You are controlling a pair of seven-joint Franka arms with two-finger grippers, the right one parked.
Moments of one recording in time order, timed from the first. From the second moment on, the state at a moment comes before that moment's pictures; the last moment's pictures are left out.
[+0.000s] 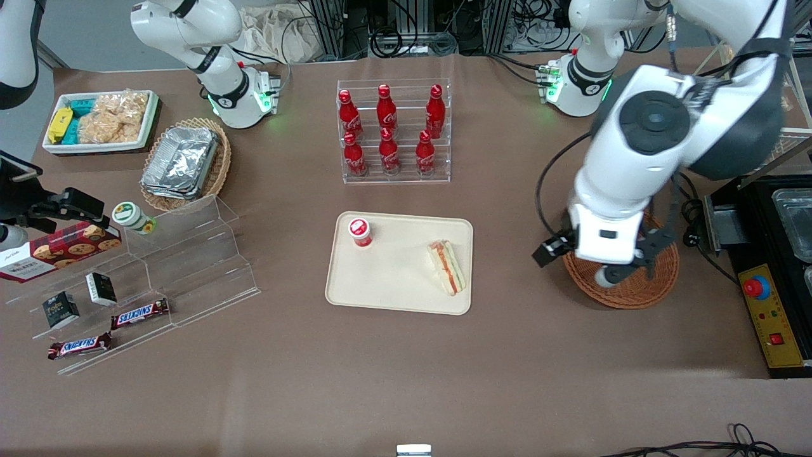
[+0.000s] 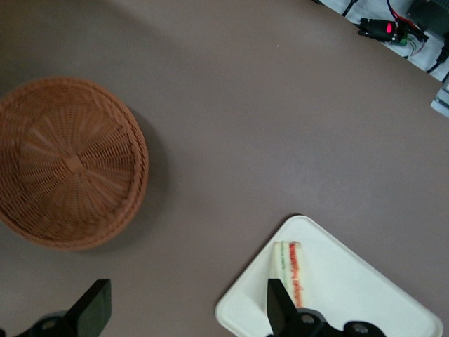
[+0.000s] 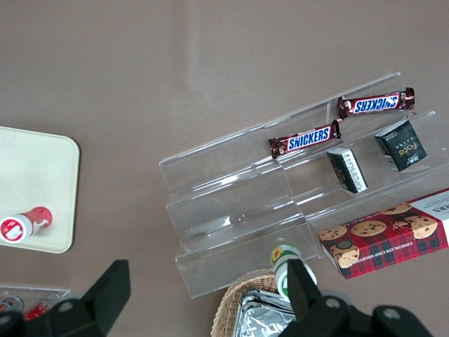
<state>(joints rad) 0.14 0.35 -0.63 -1.41 0.29 1.74 -1.02</state>
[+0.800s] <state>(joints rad) -0.06 -0.04 0.06 -1.66 0.01 1.66 -0.17</state>
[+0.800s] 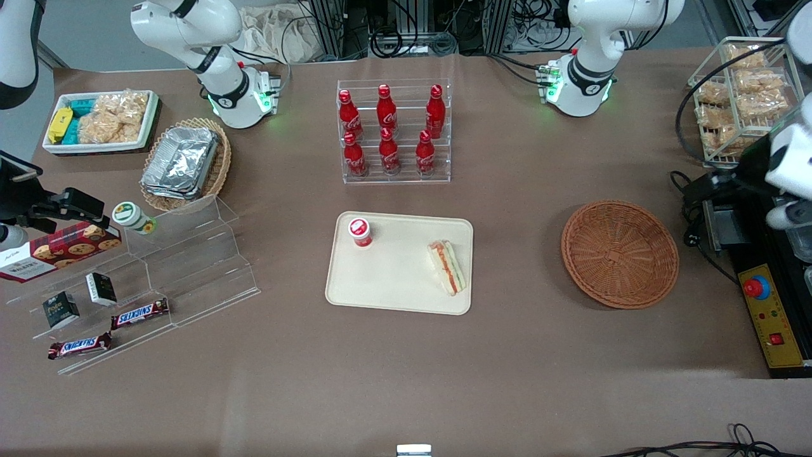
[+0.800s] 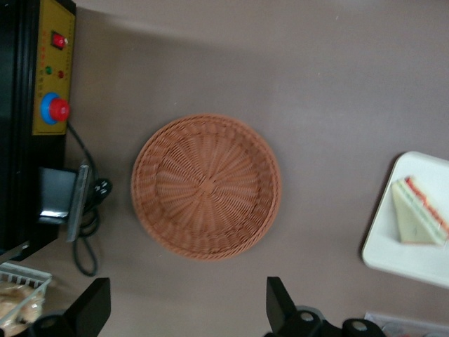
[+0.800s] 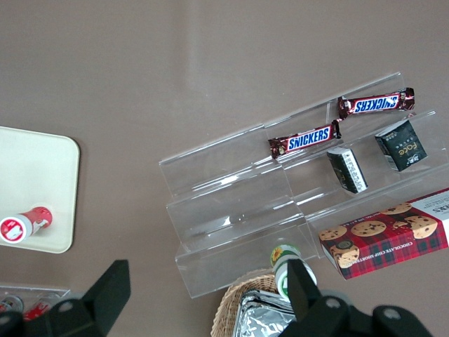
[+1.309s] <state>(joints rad) -0.06 -0.23 0.09 -1.81 0.01 1.60 -0.07</state>
